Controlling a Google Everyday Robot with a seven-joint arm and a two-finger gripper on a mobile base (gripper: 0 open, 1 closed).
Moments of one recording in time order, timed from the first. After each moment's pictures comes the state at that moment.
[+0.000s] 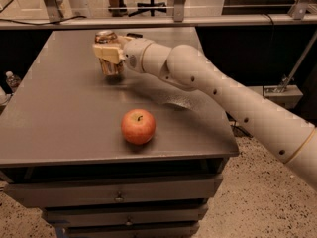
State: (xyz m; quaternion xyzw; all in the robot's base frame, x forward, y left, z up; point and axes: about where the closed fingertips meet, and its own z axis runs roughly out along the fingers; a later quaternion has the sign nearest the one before) arm 0.704 0.137 0.919 -0.30 0.64 0.37 0.60
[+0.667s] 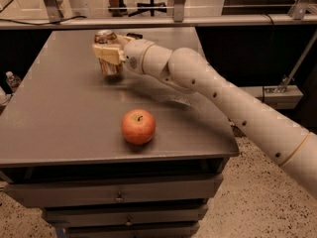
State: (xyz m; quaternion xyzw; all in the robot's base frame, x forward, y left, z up) arm 0.705 0.138 0.920 -0.31 0.62 0.38 0.61
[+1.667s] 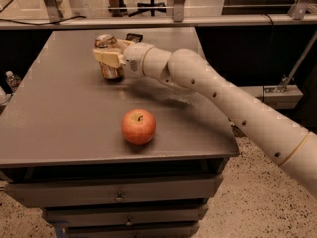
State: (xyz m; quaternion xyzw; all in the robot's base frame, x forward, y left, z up) arm 0.700 0.141 0.908 -0.32 0.63 0.38 0.59
